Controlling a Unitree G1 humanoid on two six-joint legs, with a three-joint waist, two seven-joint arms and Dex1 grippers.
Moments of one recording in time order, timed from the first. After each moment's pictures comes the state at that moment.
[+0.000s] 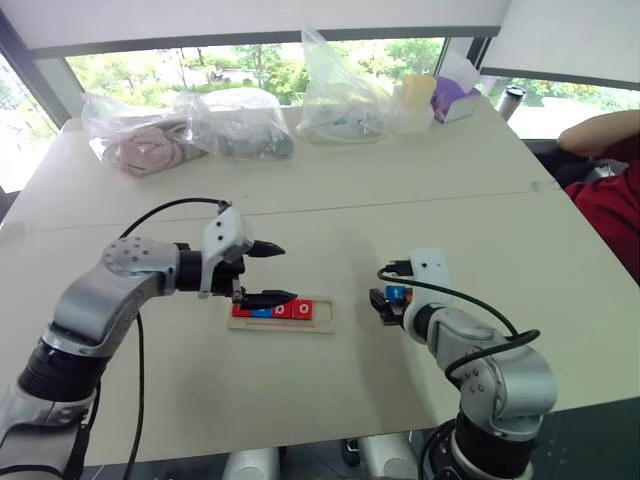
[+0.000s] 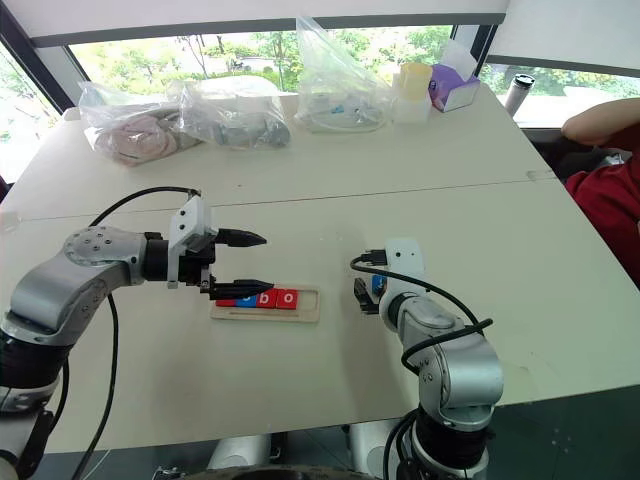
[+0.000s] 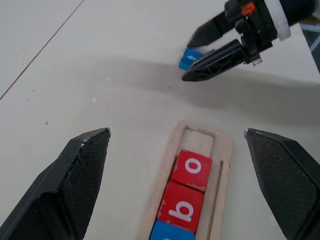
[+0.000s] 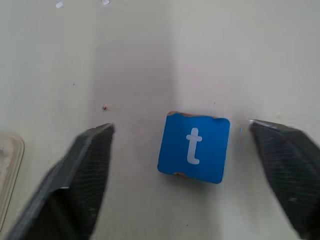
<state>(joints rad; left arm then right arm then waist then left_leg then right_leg) -0.42 0.84 -0.10 -0.31 -0.51 0.64 -1.07 -0.27 0.01 -0.06 -0.78 0.02 1.60 0.06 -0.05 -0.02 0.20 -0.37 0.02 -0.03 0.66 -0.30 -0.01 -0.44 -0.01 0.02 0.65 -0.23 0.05</state>
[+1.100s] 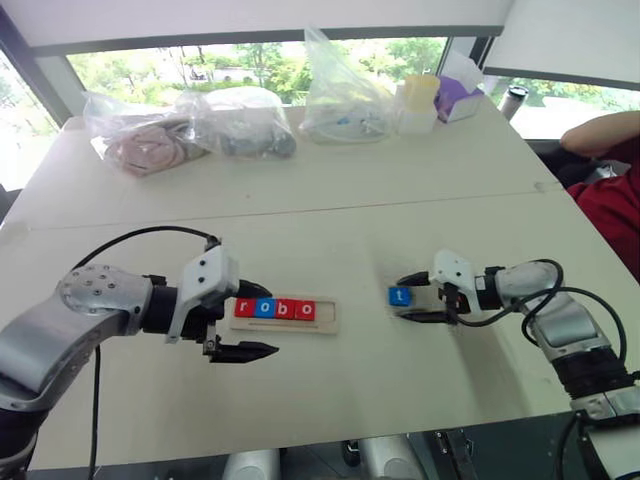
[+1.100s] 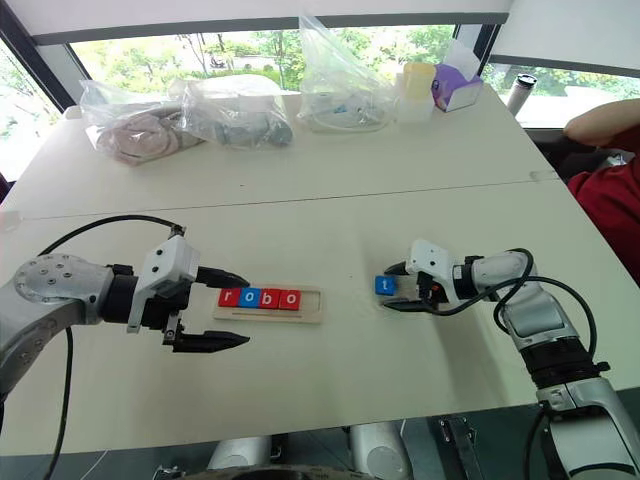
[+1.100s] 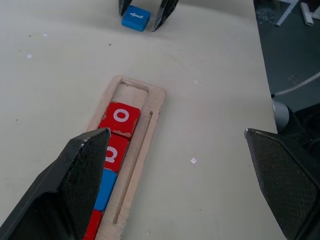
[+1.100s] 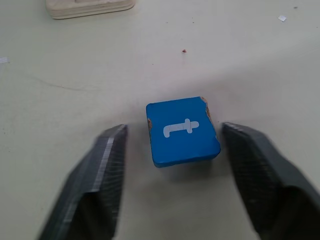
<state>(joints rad) -0.22 1.00 0.03 -0.60 -0.67 0.78 -1.07 -0.39 -0.75 0.15 0.19 0.18 0.12 1.26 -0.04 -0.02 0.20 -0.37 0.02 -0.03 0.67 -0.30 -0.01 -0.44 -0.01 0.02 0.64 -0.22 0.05</state>
